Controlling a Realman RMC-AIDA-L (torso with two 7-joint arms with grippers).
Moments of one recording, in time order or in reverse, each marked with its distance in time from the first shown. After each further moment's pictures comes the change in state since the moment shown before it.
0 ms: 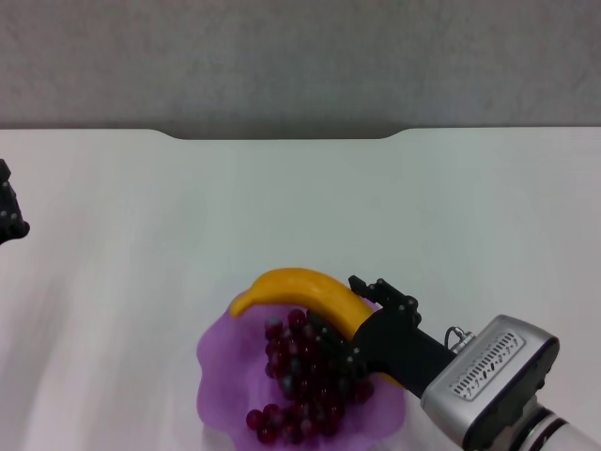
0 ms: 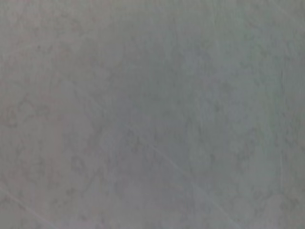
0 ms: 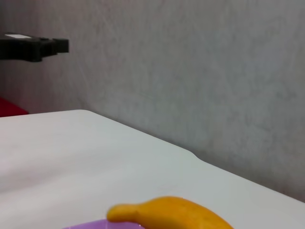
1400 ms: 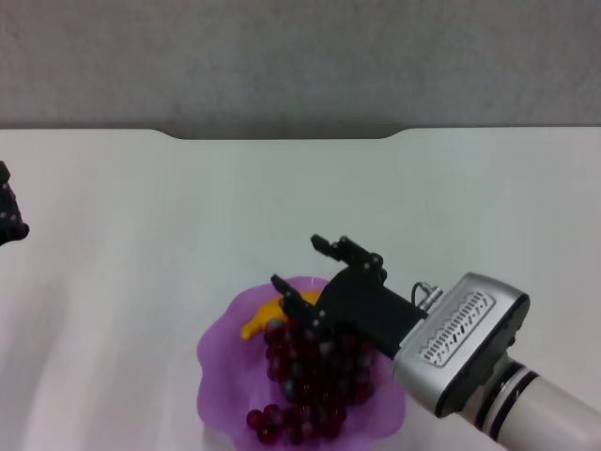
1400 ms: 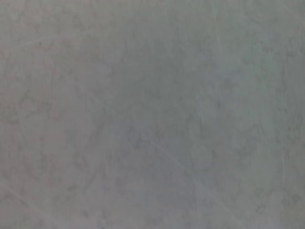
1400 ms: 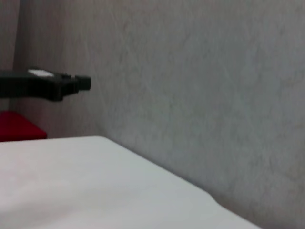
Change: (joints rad) left arm 0.000 0.000 0.000 -0.002 -0.002 -0.009 0.000; right arm 0.098 -0.009 0.019 -0.031 -0.025 0.003 -0.017
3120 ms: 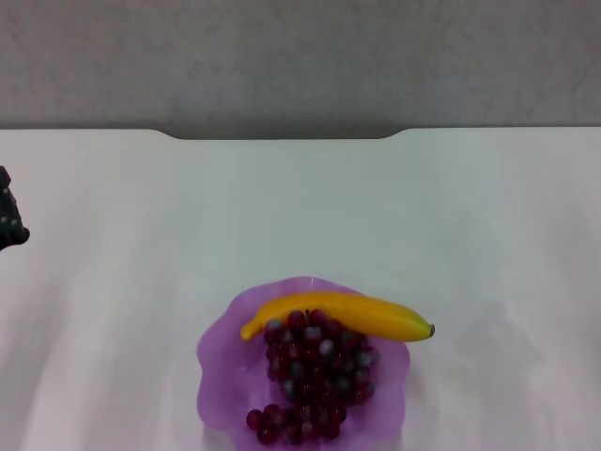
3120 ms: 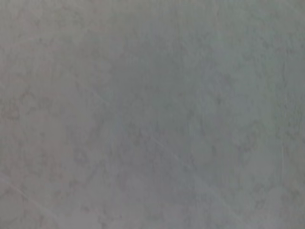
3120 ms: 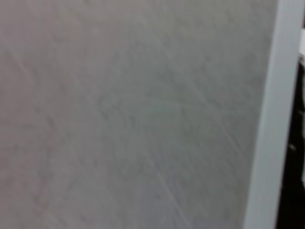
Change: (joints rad) left arm 0.005 -0.002 0.000 -0.001 0.003 -0.005 0.000; right arm -0.295 0.022 0.408 0.142 0.246 0.486 -0.216
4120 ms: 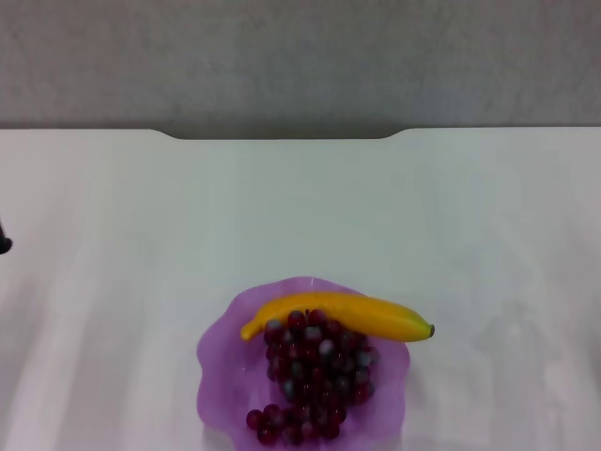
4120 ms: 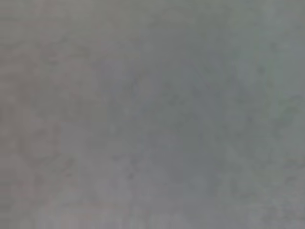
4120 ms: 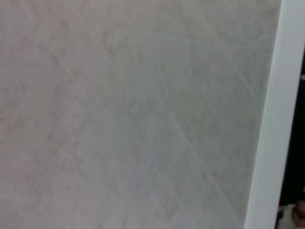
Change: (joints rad) left arm -0.008 0.003 -0.033 -0.003 -0.042 -0.133 -0.136; right arm 0.041 0.002 -0.112 0.035 0.185 -0.108 0.002
